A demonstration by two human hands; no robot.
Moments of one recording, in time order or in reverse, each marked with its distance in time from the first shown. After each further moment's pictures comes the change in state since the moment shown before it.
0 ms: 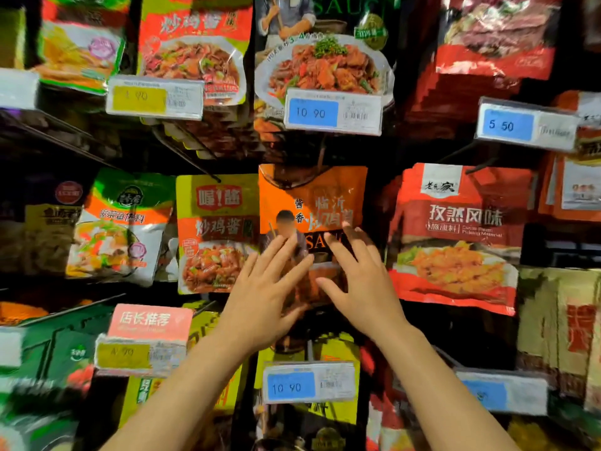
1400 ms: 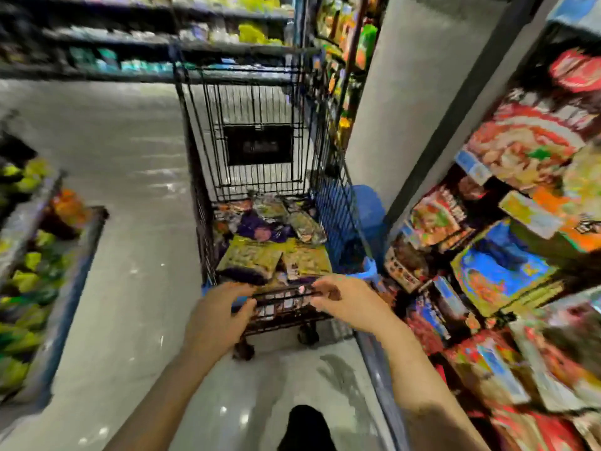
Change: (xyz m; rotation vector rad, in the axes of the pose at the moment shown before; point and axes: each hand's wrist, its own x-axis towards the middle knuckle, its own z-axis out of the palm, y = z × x) left_hand -0.758 -0.069 -0.361 0.279 -0.150 -1.745; right_hand -0.322 -0.695 0.189 0.787 -1.497 -0.749
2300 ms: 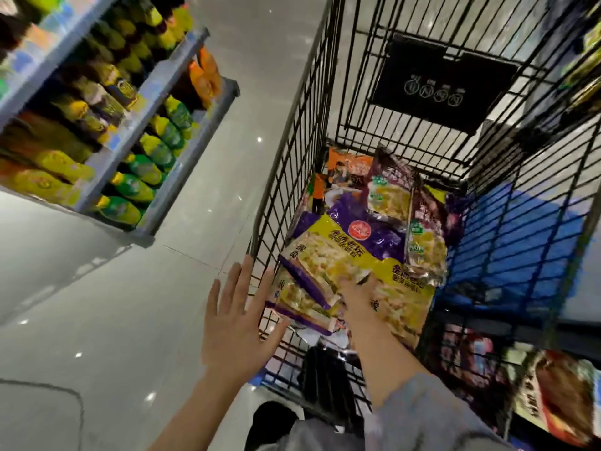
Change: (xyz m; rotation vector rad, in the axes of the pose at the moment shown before) left_hand 0.107 -0.068 0.069 0.565 0.060 -0.464; right_hand 0.360 0.091 0.178 0.832 -0.209 0.729
